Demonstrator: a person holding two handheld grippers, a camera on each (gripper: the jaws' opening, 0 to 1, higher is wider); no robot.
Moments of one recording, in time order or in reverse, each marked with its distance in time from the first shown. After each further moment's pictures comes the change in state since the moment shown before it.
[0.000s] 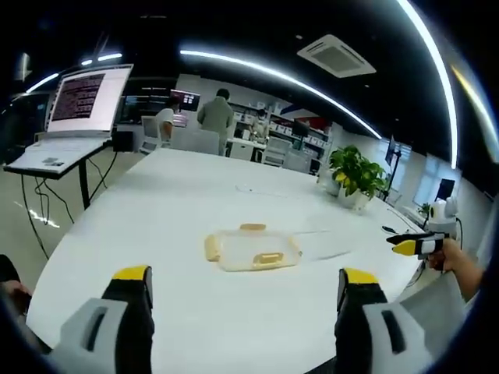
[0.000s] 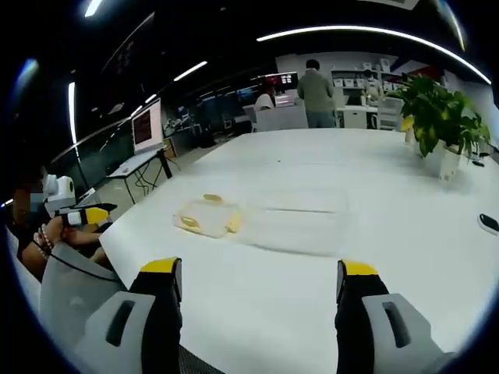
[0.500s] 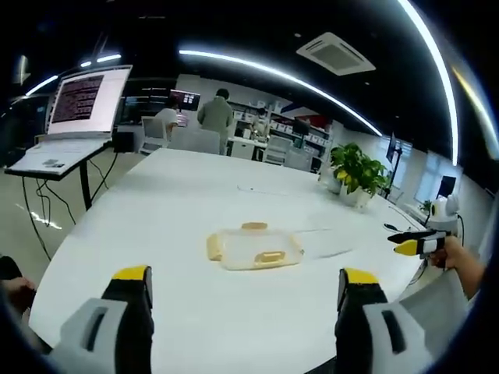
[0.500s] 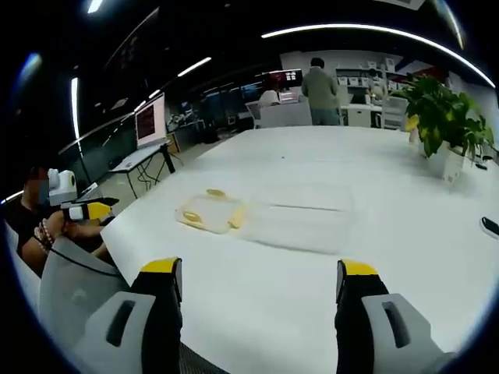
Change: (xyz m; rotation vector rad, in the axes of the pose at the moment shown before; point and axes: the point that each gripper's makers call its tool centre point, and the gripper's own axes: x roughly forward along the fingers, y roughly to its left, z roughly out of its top) left arm 0.000 0.001 -0.001 0.013 0.007 0.013; right arm 0.002 0.003 -0.004 -0.018 0.021 0.017
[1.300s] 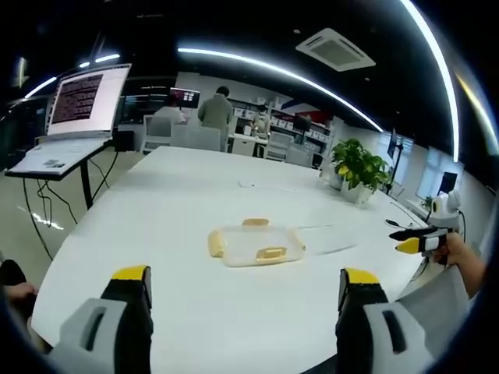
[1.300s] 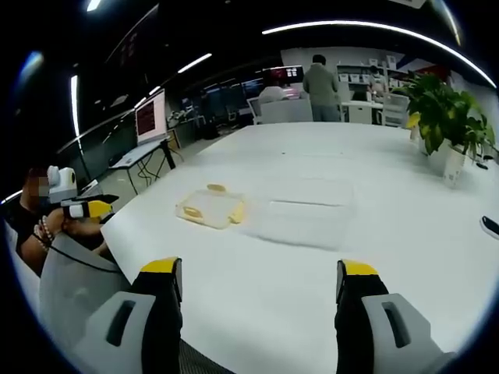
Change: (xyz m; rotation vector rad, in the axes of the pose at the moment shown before) left arm 0.001 0.001 -0.004 0.012 0.018 0.004; right arm 0.000 0.000 -0.005 -0.004 0.021 0.003
